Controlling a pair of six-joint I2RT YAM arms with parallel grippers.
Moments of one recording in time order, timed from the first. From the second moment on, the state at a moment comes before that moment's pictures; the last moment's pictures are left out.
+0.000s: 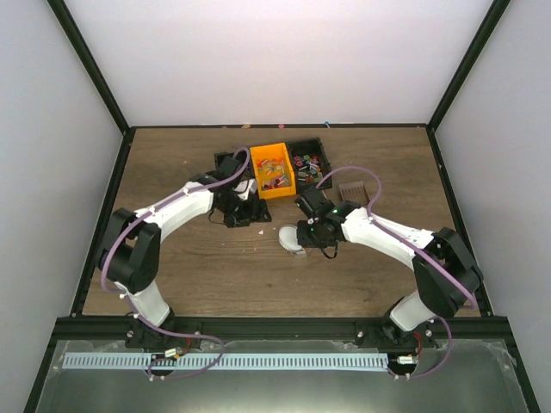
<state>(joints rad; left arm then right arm) -0.49 1.72 1.22 -0.66 0.46 -0.51 0.72 1.52 0.99 -0.67 -0.02 0.69</state>
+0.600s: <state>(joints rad) -0.65 1.77 1.24 -0.85 0.39 -0.41 0.72 1.53 1.00 -0.67 -0.02 0.66</state>
